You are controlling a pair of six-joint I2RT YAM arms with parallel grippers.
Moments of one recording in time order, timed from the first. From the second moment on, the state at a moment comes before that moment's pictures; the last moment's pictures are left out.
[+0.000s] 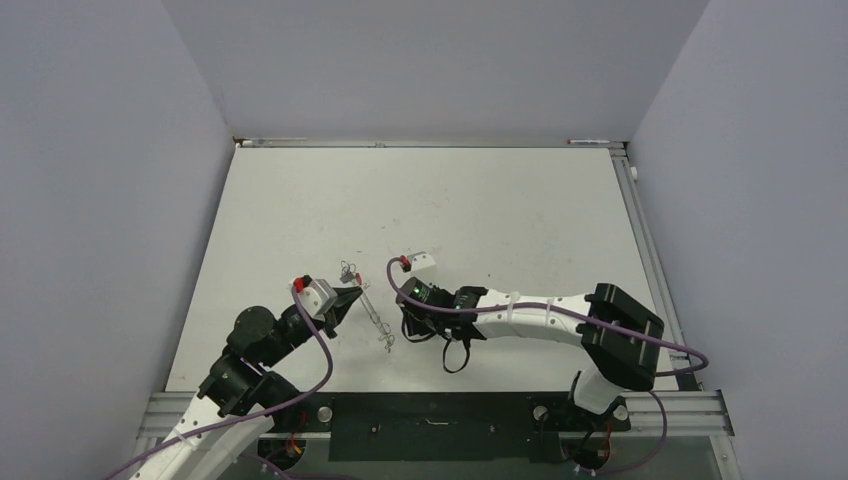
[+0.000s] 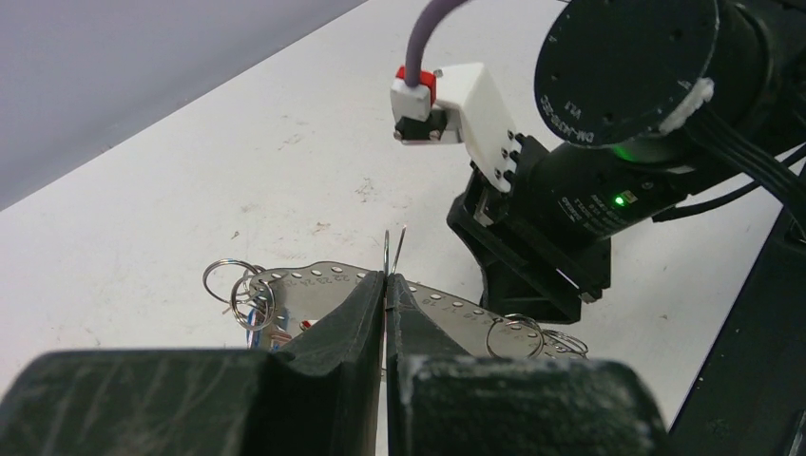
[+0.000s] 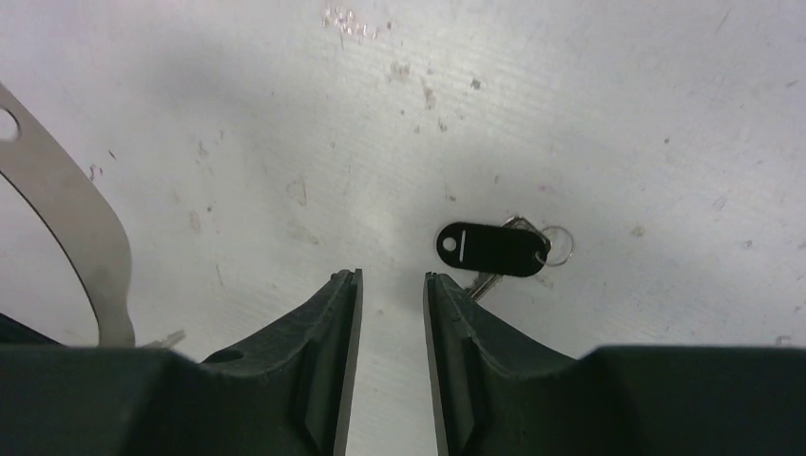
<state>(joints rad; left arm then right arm) -0.62 0.26 0.37 -0.14 0.21 0.08 1.15 1.63 0.98 -0.34 0.30 0.69</state>
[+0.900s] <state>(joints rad) -0.62 0.26 0.37 -0.14 0.19 0.09 1.10 1.73 0.97 -0.31 0.30 0.70</state>
